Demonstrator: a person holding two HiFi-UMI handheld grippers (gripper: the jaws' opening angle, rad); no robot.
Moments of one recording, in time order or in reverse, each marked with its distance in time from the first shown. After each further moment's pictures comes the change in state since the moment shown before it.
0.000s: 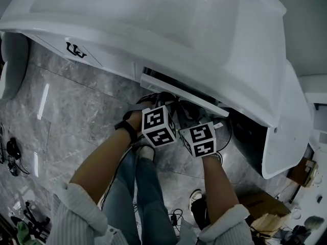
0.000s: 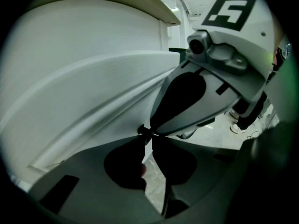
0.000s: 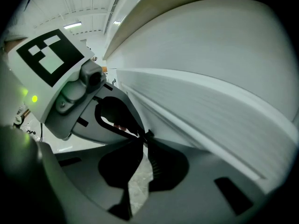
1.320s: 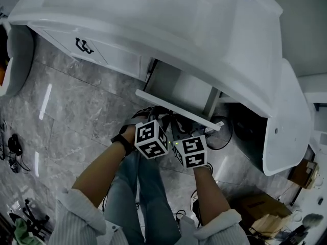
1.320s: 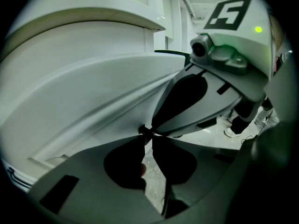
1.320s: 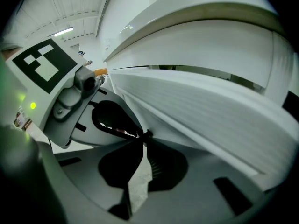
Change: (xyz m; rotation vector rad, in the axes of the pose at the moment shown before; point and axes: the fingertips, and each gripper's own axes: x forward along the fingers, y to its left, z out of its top) left arm -0.037 -0.056 -0.035 -0.076 -0.004 -0.021; right arm -0.027 0.061 -0.028 0.107 0.019 -0.003
